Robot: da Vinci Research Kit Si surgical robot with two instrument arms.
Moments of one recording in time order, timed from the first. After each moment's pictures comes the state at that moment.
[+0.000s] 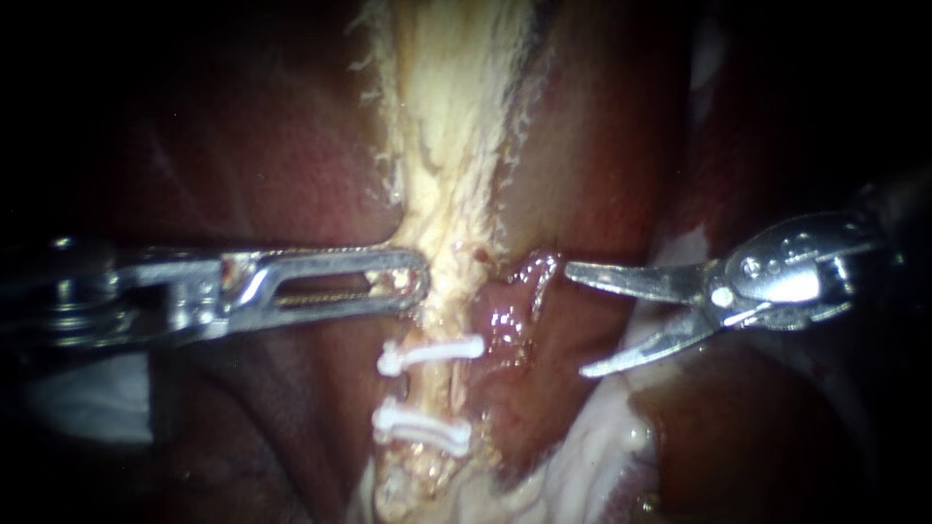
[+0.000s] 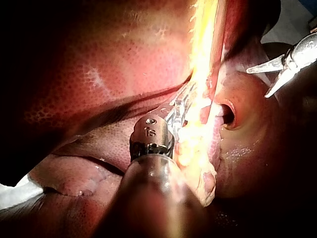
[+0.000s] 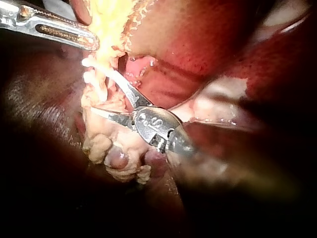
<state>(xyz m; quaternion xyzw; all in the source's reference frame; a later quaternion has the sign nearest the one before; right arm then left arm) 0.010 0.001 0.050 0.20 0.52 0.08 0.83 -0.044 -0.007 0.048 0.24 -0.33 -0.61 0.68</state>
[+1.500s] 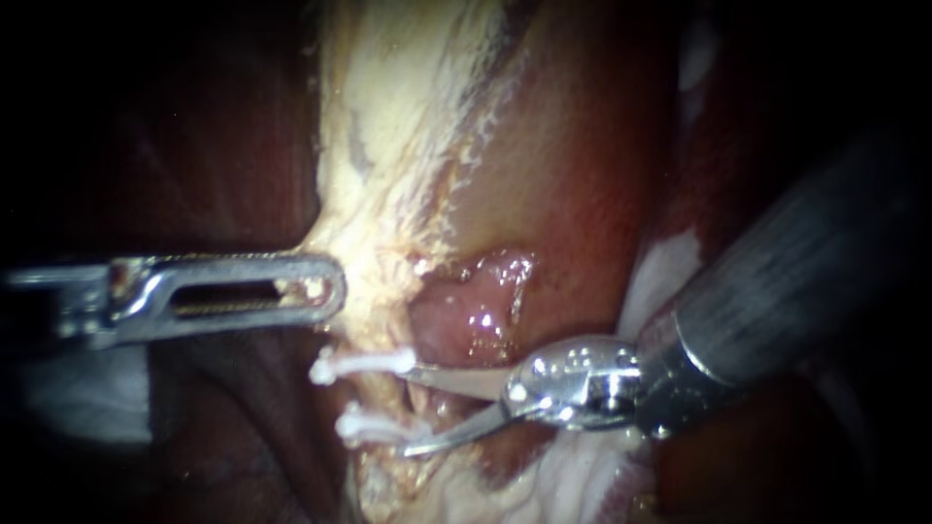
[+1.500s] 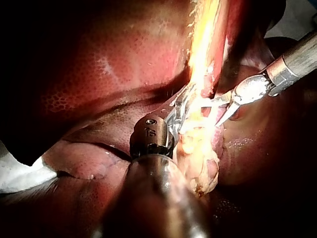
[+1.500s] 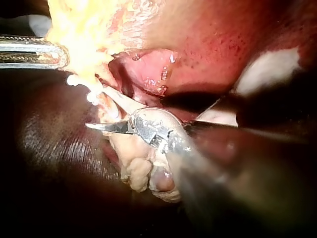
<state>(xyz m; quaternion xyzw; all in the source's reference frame) 0.022 -0.008 0.061 0.36 0.48 0.09 0.79 -0.039 -0.006 0.041 0.24 -0.33 -0.61 0.68</state>
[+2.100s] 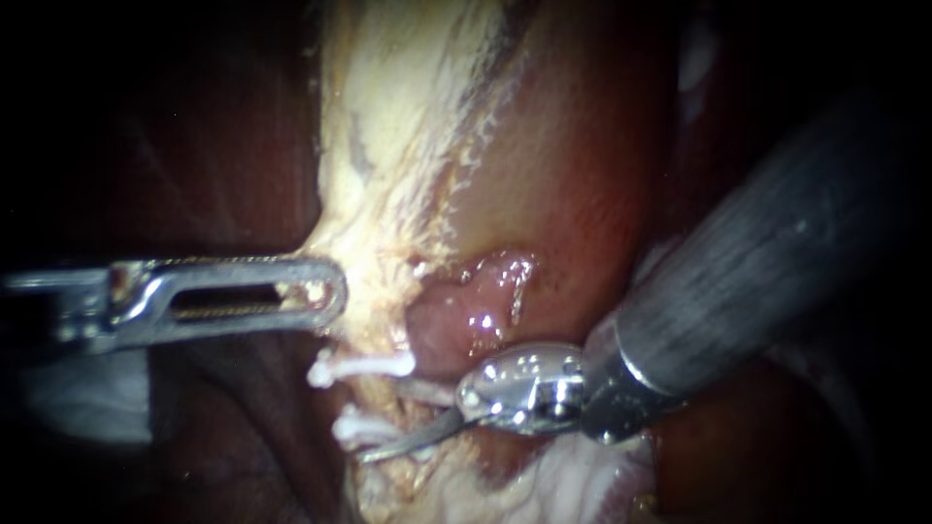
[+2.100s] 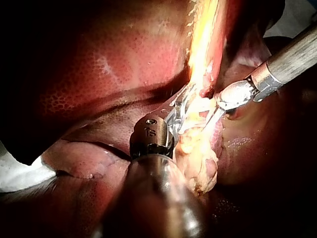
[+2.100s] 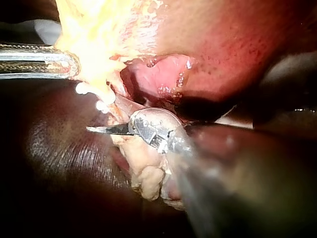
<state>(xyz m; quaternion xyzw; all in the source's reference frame) 0.026 -0.009 0.062 0.38 0.49 0.08 0.78 -0.039 -0.006 0.041 0.24 -0.33 -0.61 0.68</state>
